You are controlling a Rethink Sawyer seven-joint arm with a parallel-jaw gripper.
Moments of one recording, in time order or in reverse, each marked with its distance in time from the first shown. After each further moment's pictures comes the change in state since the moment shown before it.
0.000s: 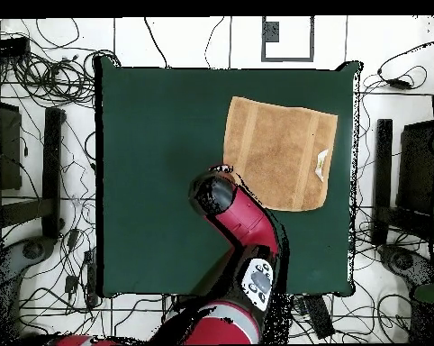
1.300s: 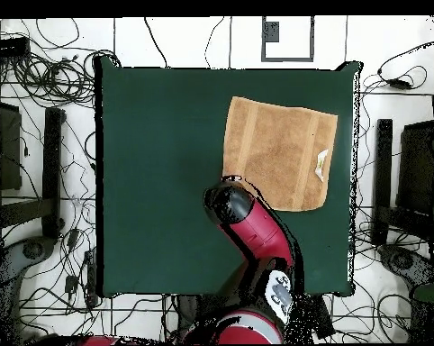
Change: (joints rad) arm -0.067 -0.035 0.023 0.075 0.000 0.000 0.000
